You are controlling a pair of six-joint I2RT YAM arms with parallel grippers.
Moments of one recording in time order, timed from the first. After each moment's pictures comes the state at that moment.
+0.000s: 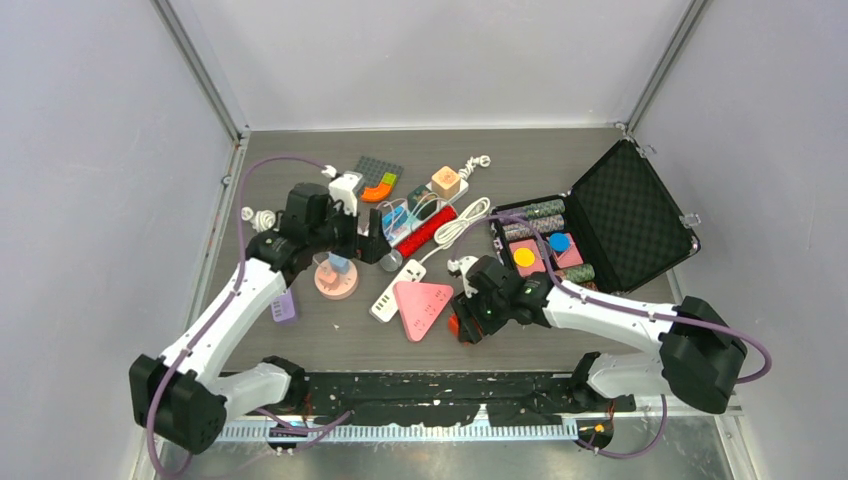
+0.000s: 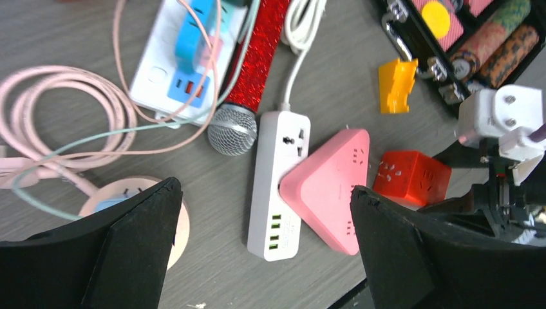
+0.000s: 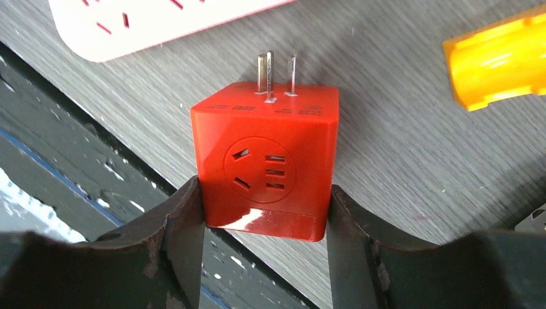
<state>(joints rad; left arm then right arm) -0.40 1.15 0.97 -0.53 0.30 -0.15 0.92 1.25 0.68 -0.49 -0.10 0.29</state>
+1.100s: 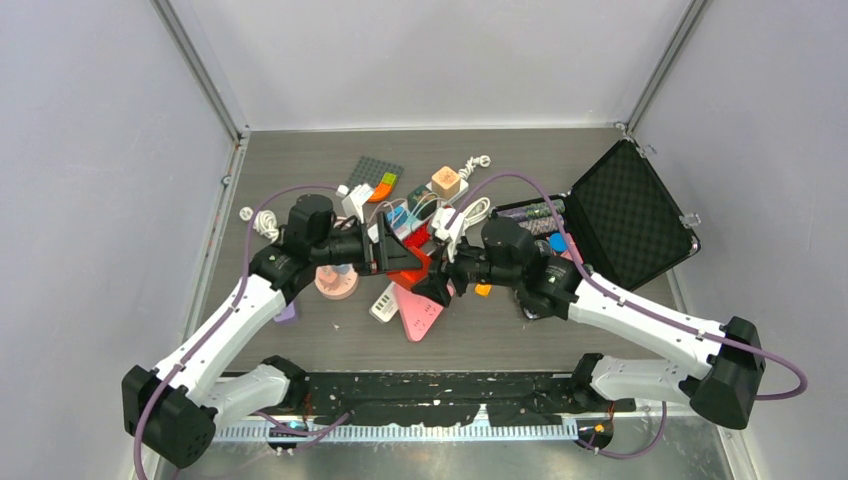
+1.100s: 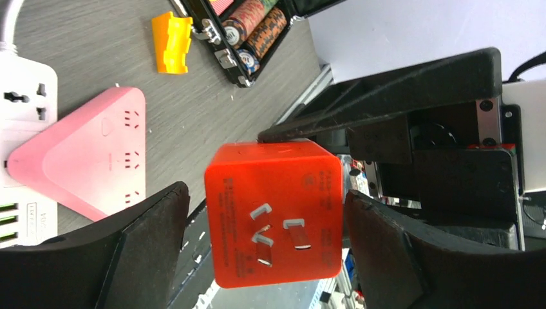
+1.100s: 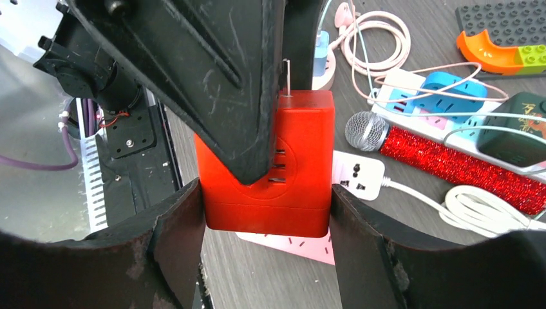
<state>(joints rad) -0.48 1.04 0.87 -0.32 0.69 -0.76 0.94 1.12 0.91 -0.13 -0.28 0.00</state>
